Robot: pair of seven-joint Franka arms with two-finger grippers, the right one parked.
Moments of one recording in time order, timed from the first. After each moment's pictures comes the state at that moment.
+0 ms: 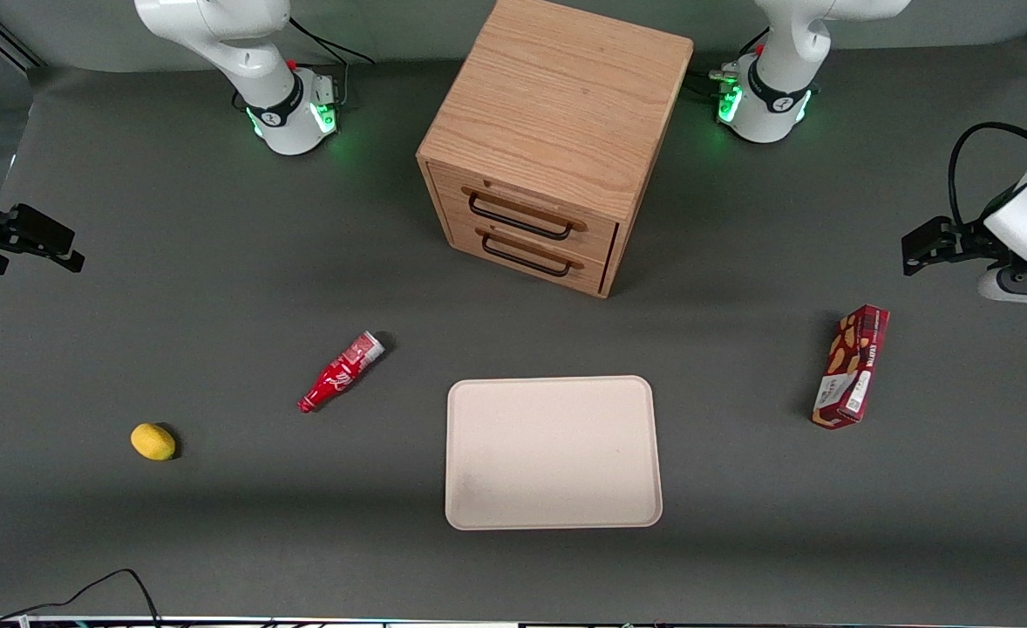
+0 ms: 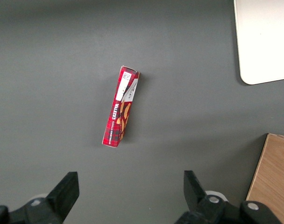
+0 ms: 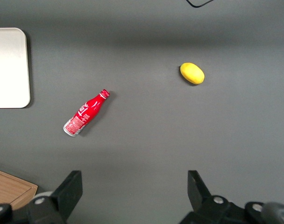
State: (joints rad) arm -0.17 0.03 0.13 -1.63 0.05 1.64 0.10
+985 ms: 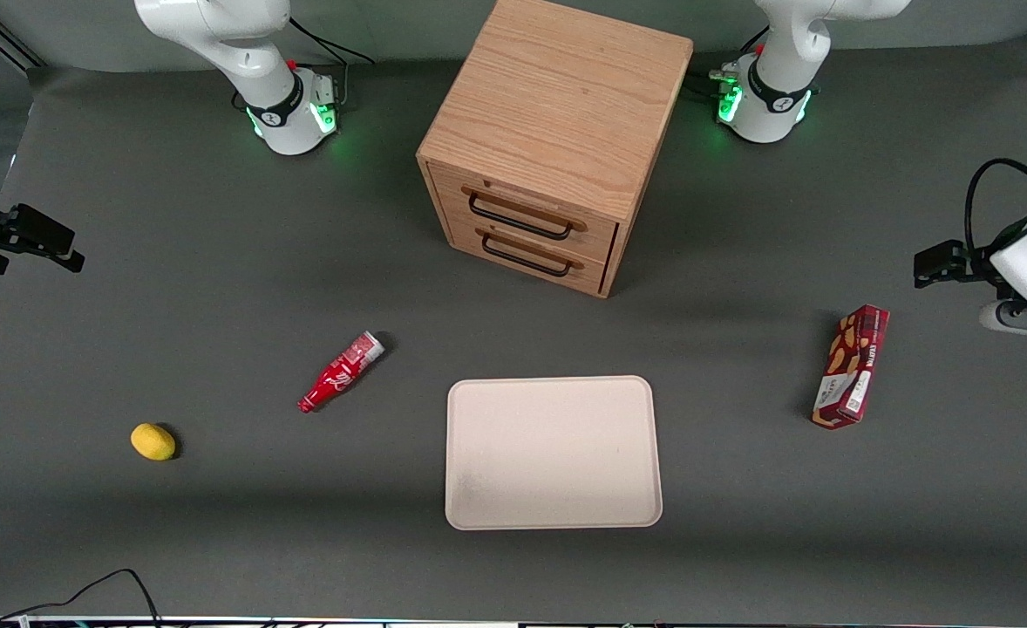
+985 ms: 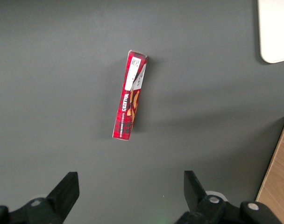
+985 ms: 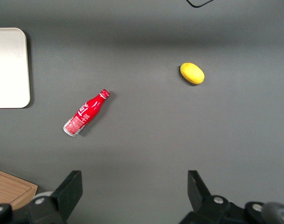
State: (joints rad) arm -0.17 0.16 0.20 -1.55 0.03 1.57 0.22
